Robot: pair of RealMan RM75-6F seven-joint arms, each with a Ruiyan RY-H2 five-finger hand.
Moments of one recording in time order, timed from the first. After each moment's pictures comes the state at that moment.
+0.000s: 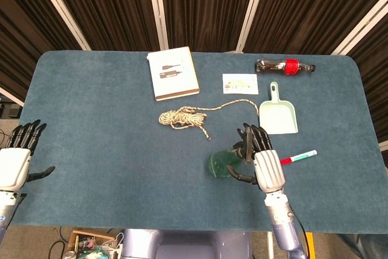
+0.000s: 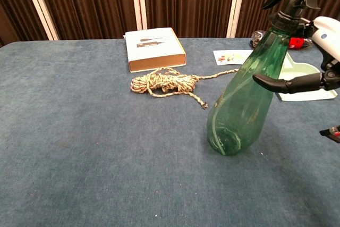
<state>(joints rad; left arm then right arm) -0.19 -1.19 -0.07 -1.49 1.50 1.43 -0.02 0.34 -1.66 0.12 -1.65 -1.51 1.47 -0.18</state>
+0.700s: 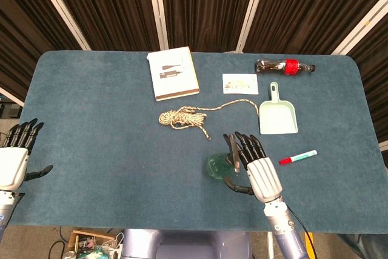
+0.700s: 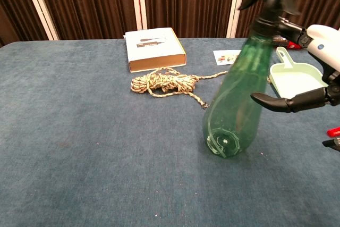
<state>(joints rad) -0.18 -1.19 -0.07 -1.48 1.48 1.44 -0.02 0.33 -1.58 0.06 -1.75 -1.59 1.43 -0.26</state>
